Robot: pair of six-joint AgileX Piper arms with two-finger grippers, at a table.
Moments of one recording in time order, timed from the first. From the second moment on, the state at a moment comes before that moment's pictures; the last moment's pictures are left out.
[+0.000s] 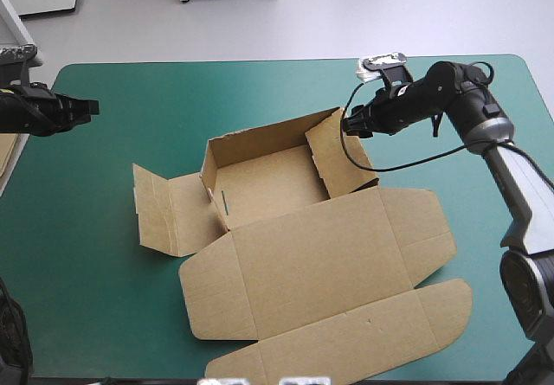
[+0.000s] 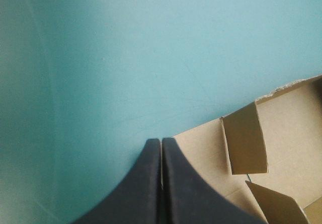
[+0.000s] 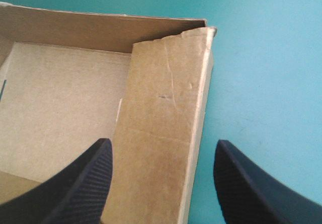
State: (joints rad) left arm 0.34 1.51 -1.65 -0.52 1.20 0.40; right arm 0.22 1.75 -1.71 0.38 1.01 -0.29
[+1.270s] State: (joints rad) left arm 0.34 1.51 -1.65 -0.52 1.20 0.41; right arm 0.36 1.94 -1.84 0.03 1.24 -0.10
